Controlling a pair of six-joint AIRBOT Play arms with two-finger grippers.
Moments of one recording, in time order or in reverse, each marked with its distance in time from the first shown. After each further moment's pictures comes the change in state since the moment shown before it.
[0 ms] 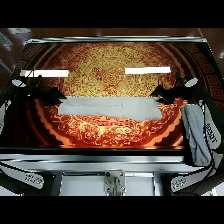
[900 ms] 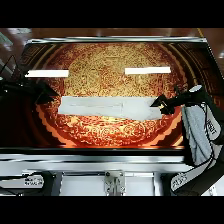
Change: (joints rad) left arm 0.019 0.265 0.002 -0.065 -0.259 -0.031; right arm -0.091 -0.152 0.005 0.031 0.273 -0.075
